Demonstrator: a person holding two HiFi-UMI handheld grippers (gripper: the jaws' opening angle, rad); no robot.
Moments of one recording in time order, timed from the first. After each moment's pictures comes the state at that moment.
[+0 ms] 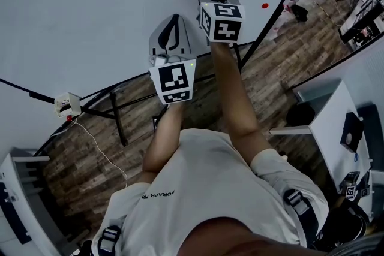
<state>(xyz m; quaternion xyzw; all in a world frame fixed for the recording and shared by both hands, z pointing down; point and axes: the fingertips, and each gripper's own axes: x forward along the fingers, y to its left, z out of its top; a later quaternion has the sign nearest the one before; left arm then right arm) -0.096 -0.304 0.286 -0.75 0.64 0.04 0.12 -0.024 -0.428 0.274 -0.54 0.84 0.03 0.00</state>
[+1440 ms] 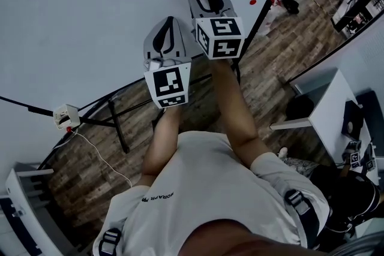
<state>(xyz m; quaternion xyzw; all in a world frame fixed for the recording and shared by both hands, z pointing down) -0.078 -0.303 0.277 -0.77 0.62 0.05 0.13 -0.013 -0.389 0.261 -0.52 0.85 0.06 0.03</state>
